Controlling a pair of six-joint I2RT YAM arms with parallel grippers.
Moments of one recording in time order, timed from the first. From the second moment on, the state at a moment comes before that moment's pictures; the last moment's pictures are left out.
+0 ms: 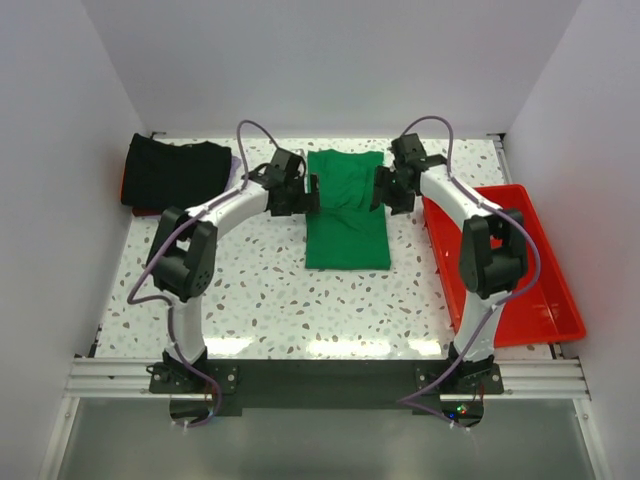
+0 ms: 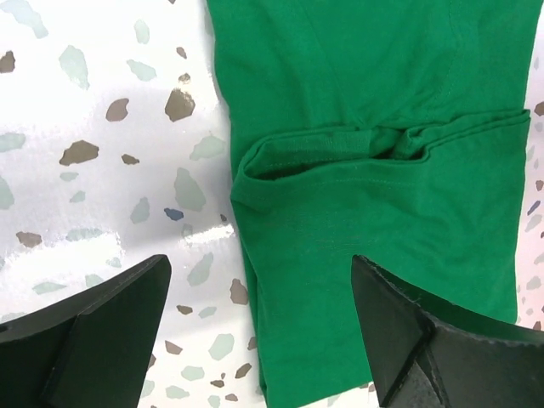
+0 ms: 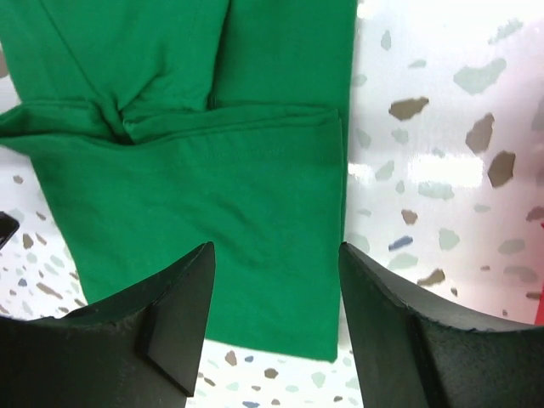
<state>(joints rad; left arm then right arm) -0.47 1.98 1.50 -0.45 0.03 -0.49 0.27 1.96 1.59 -0.71 -0.08 0.41</state>
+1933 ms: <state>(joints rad) -0.58 1.75 1.08 -0.35 0.09 -0.59 0.29 1.72 1.01 -0.55 -0.18 0.48</state>
